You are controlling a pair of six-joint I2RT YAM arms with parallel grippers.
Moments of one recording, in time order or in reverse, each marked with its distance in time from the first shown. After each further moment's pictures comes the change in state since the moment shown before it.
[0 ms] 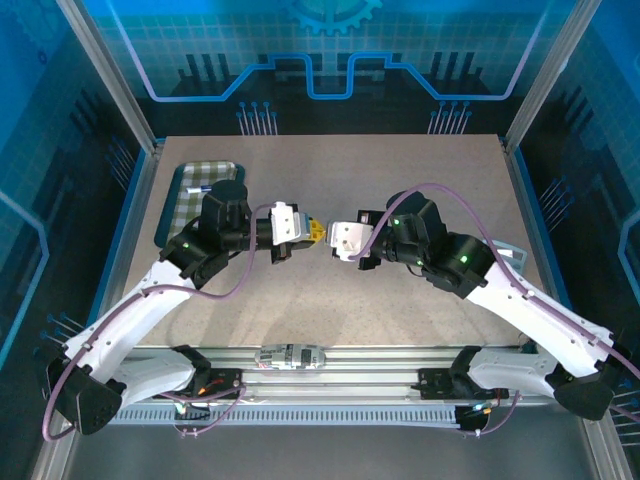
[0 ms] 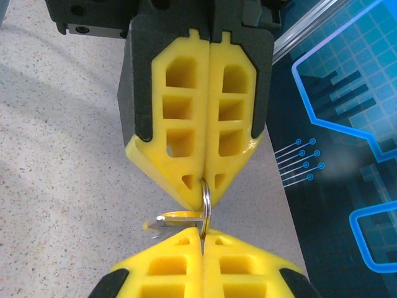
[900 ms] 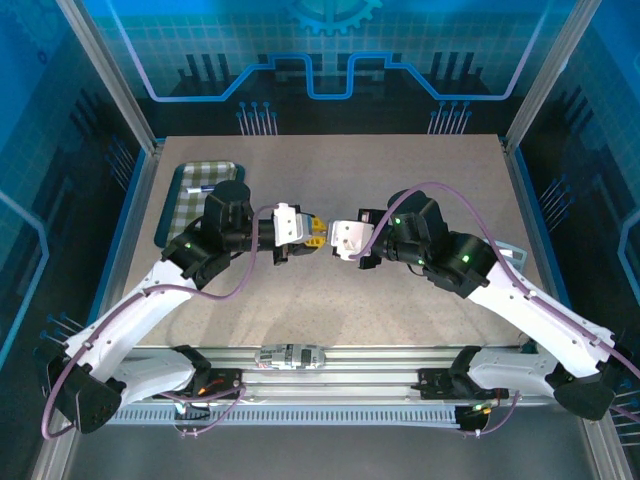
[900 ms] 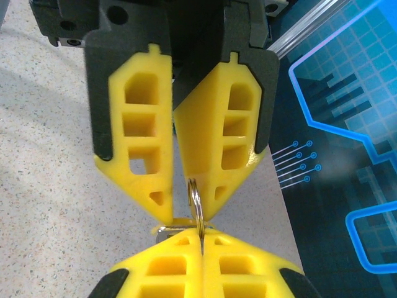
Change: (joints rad) left arm -0.019 0.006 0.004 0.004 0.000 -0.002; right arm 0.000 0.000 0.017 -0.009 0.003 -0.001
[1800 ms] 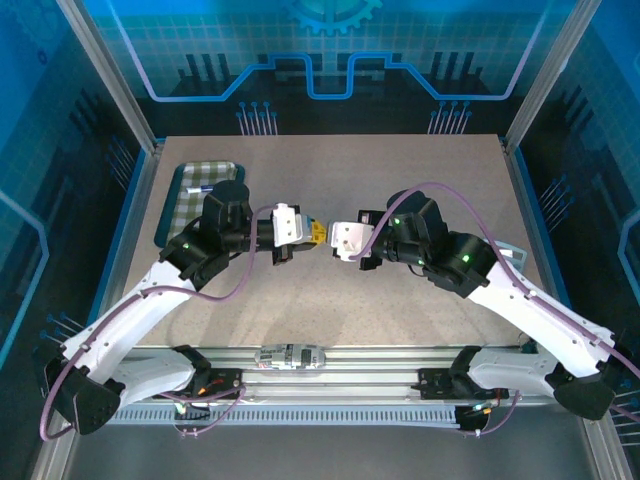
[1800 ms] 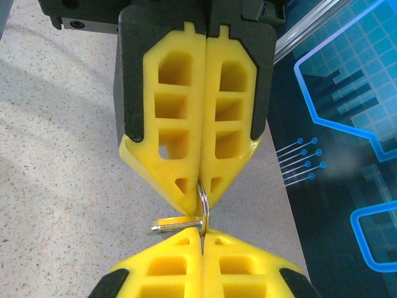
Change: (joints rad) left arm -0.006 -0.009 0.011 -0.019 -0.008 0.005; right arm 0.001 0.002 0.003 -0.021 0.001 0.000
